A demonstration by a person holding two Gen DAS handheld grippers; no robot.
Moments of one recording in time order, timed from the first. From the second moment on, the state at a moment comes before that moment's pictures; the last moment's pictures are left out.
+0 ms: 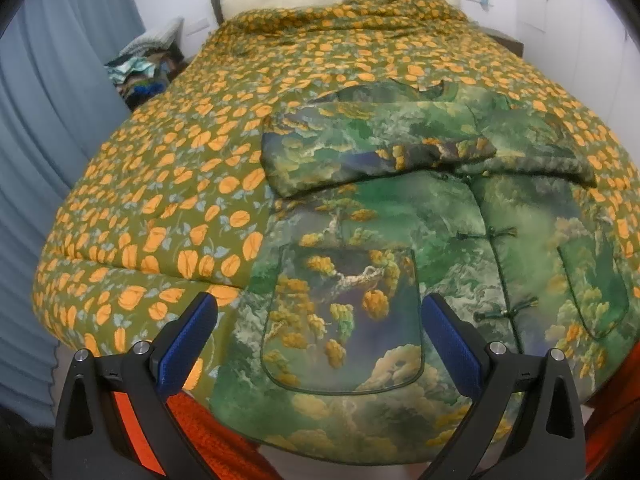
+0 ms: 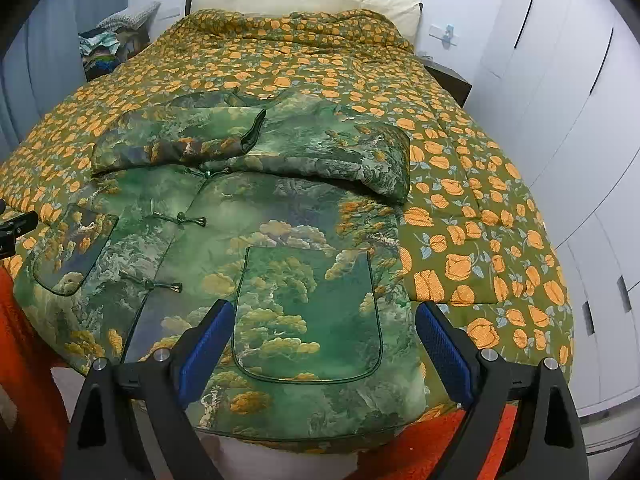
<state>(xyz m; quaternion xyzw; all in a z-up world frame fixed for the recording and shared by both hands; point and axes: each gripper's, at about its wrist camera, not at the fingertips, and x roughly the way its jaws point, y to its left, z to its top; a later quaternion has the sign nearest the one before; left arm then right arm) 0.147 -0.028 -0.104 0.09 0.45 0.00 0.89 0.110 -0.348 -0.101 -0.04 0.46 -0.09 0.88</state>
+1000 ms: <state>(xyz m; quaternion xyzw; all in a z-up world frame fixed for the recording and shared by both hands) 0.149 -0.024 -0.117 0.10 0.47 0.00 0.88 0.114 -0.348 -0.109 -0.06 0.47 -0.11 0.87</state>
